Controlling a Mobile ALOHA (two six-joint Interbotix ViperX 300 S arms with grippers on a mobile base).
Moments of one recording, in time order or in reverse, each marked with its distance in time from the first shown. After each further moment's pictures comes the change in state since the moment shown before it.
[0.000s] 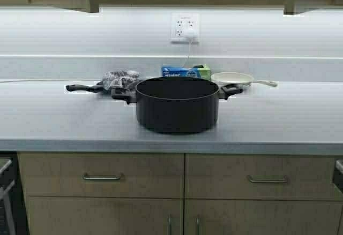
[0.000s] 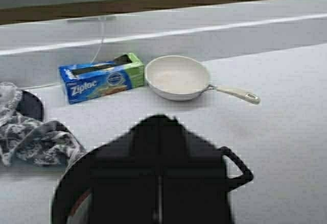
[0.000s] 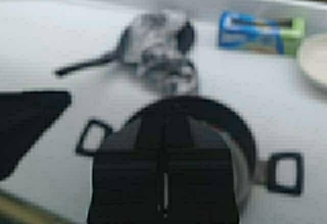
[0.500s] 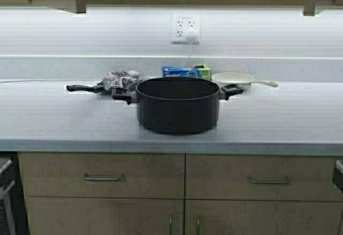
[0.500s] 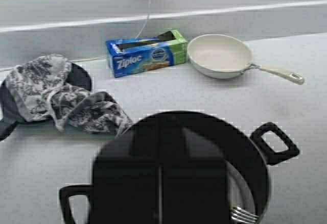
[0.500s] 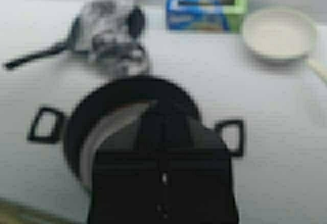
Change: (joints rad) left arm 0.098 -0.124 0.170 0.000 0.009 0.008; right arm -0.124 -0.114 0.132 -0.006 0.020 0.000
